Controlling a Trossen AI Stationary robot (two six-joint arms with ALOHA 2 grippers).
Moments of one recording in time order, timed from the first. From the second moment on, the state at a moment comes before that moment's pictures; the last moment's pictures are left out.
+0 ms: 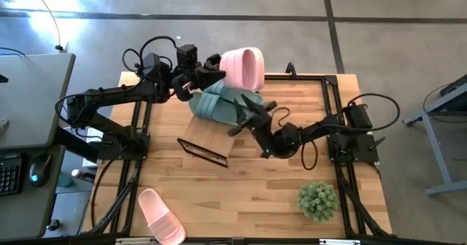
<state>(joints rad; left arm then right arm) 0.39 1.37 1.25 0.76 0.45 -0.82 0.20 1.86 1.13 1.54 0.96 -0.63</state>
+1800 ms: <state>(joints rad) 0.39 1.40 1.24 0.72 0.37 -0.72 0.05 1.86 1.35 1.32 0.81 -0.33</state>
